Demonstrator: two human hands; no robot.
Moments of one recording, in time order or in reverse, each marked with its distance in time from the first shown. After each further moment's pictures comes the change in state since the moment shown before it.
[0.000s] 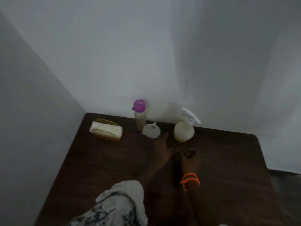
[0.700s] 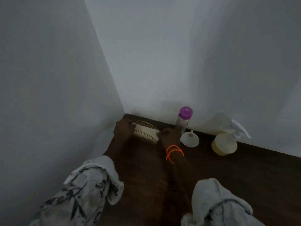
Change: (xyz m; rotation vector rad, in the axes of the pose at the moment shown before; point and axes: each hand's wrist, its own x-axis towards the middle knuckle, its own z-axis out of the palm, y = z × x) left_hand 0.046 -0.162 -0.270 0.251 0.300 -0.309; right_hand -0.081 -0.103 0.196 -0.336 -0.498 -0.439
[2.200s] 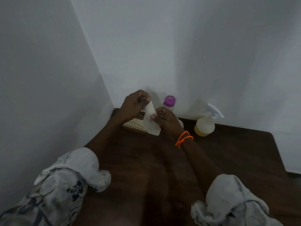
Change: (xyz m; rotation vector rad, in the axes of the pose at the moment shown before) left_hand -0.059 0.128 -0.068 -0.469 -0.259 0.513; right_hand -0.061 -0.038 -0.094 0.561 -0.294 -0.222
